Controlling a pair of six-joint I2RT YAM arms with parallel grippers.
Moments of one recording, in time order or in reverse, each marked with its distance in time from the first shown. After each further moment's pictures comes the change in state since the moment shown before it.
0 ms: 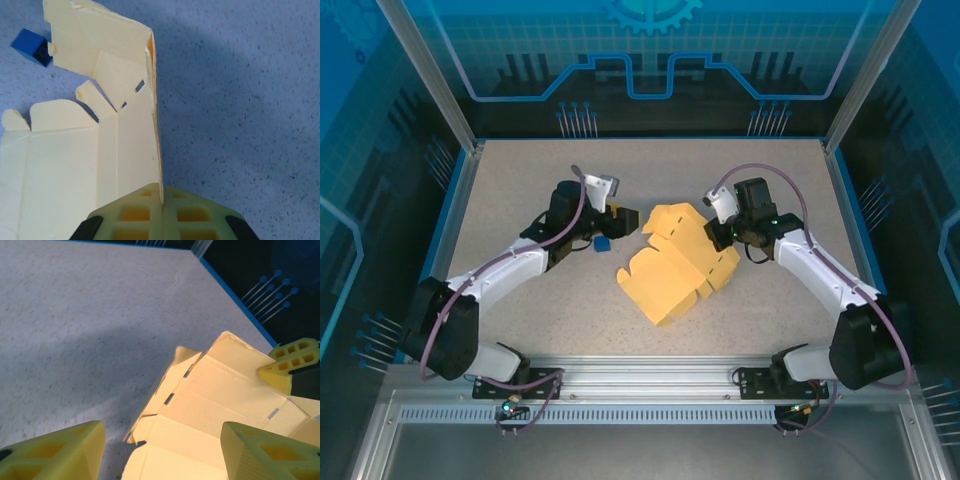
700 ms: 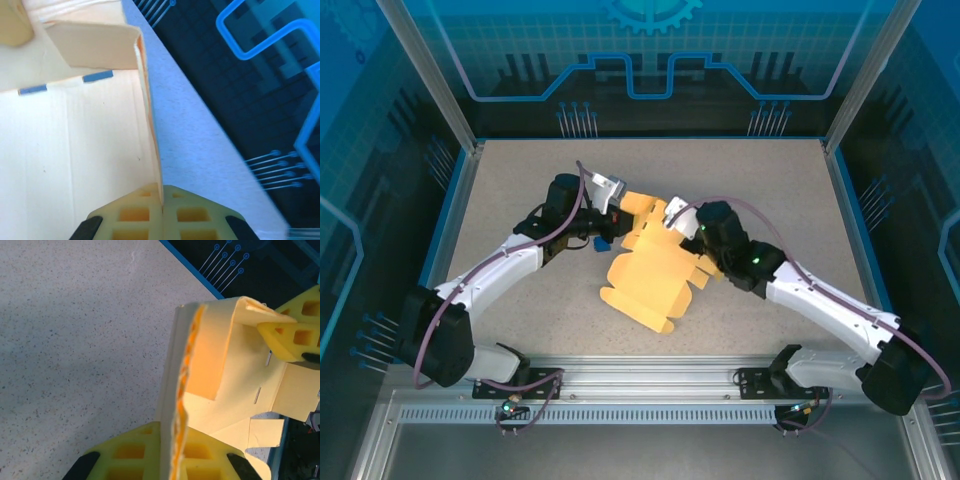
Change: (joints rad) left arm 0.002 -0.034 0.114 -0.195 0.200 0.134; right arm 0.401 -0.183 -0.025 0.206 0.551 -0.324
